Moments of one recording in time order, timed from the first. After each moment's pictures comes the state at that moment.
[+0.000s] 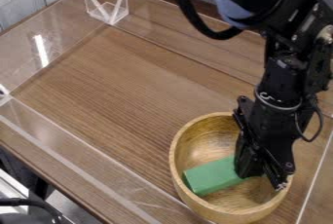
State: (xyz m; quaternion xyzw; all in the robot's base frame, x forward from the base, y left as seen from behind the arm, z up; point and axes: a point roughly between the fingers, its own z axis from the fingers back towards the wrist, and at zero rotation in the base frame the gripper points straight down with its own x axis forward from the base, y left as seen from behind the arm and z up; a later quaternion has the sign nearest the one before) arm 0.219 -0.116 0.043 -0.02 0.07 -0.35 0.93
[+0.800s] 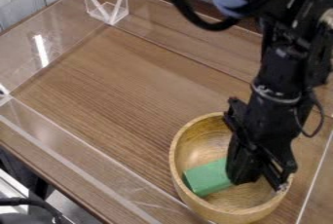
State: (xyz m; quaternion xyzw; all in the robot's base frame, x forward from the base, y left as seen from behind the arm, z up) arm 0.203 -0.111 0.066 -0.04 0.12 -0.31 0.94
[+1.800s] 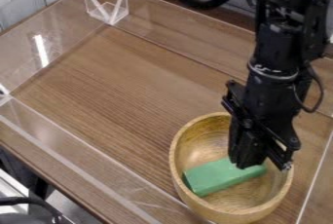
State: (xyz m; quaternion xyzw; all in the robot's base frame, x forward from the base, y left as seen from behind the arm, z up) arm 0.214 -0.106 0.074 -0.05 0.09 -0.29 0.95
